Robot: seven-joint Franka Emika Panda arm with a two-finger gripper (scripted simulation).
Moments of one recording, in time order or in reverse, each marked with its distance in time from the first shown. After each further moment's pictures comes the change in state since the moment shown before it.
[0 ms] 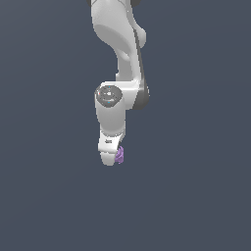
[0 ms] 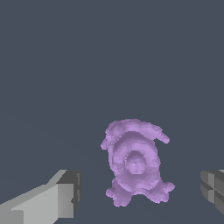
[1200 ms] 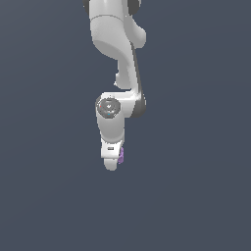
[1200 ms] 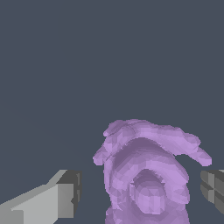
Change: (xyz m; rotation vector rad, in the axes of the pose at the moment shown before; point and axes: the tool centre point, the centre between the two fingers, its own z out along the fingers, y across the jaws) arm -0.003 0.002 0.042 -0.002 0.004 -0.105
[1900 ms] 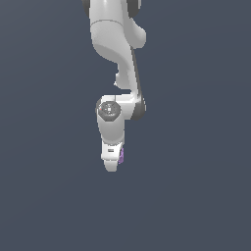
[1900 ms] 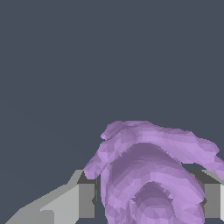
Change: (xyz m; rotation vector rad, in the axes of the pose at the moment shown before) arm 0.000 0.001 0.012 -0.001 0.000 -0.001
